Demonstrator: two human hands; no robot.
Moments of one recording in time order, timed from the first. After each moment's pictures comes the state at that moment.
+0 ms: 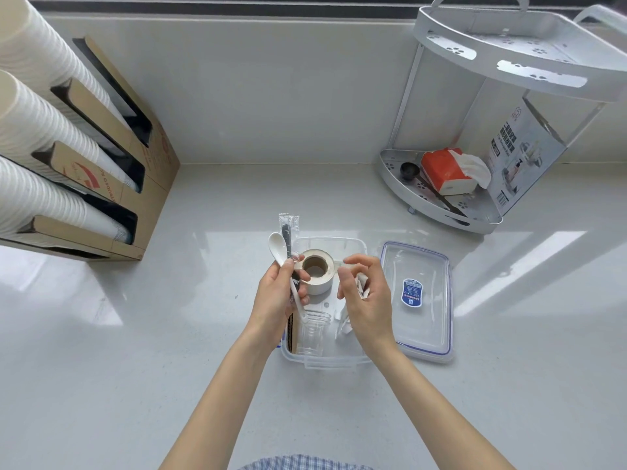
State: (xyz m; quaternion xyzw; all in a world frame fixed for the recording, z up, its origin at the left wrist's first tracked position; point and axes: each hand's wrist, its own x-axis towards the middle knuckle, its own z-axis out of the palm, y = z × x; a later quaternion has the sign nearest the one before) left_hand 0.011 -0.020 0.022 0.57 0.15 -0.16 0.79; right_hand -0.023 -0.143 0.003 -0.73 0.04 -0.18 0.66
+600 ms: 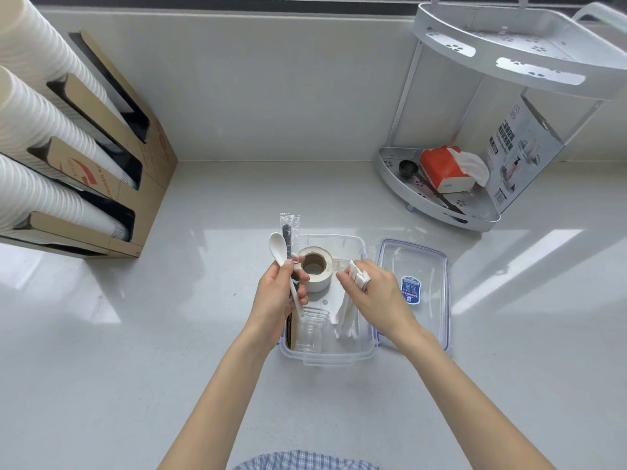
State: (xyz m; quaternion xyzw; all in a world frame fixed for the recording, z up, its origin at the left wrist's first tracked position) left_hand 0.008 -0.020 0.020 0.59 0.14 -0.17 0.77; right_hand -0.014 -0.173 0.009 -0.92 0.01 -0.04 0.39
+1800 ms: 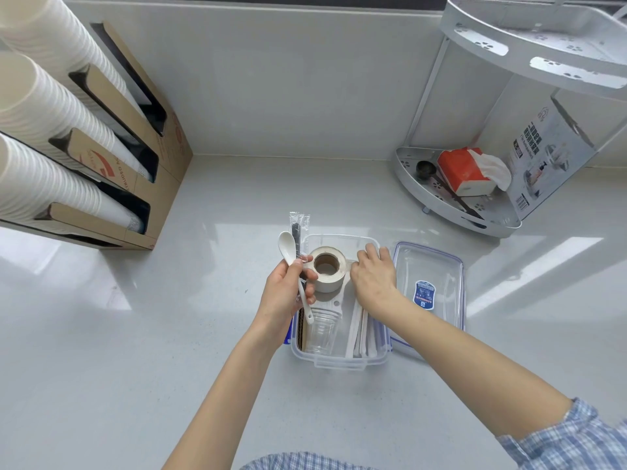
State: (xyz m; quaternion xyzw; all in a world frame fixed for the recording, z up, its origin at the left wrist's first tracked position) left_hand 0.011 -0.013 0.025 0.60 0.15 -0.17 0.77; right_hand 0.045 -0.156 -0.014 -0.97 -0.08 0.12 -0.19
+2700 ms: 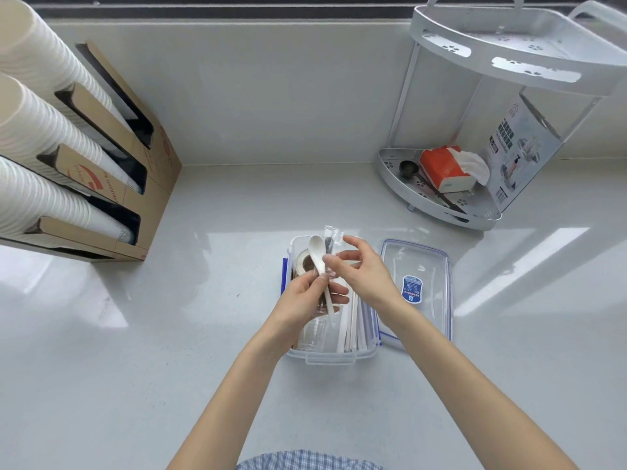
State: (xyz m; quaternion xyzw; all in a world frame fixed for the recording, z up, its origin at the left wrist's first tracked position) left_hand -0.005 -0.037 0.028 0.65 0.03 -0.27 0.71; right_hand 0.006 -0.159 0.030 -0.77 0.15 0.08 0.62
